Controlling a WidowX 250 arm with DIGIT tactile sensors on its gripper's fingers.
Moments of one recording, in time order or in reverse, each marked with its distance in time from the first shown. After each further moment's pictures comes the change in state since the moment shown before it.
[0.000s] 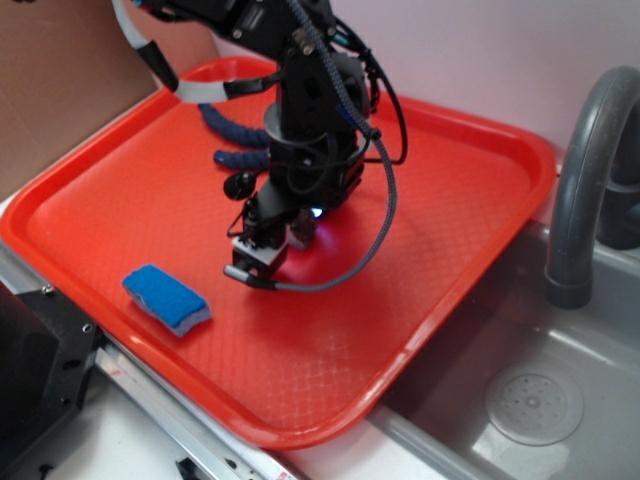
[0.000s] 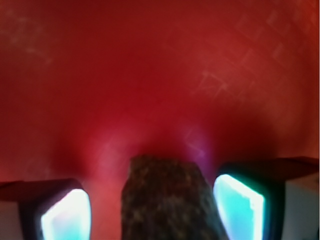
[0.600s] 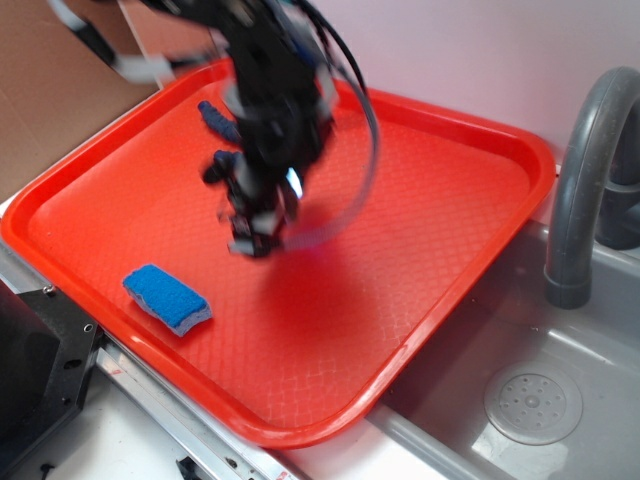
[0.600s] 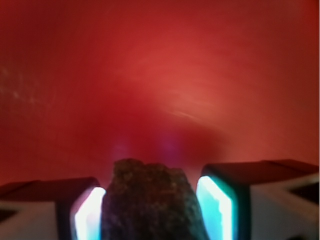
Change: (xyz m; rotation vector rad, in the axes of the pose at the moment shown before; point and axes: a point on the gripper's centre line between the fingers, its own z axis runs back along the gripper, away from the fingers) arm -0.038 0.010 0.043 0.065 -0.181 0.378
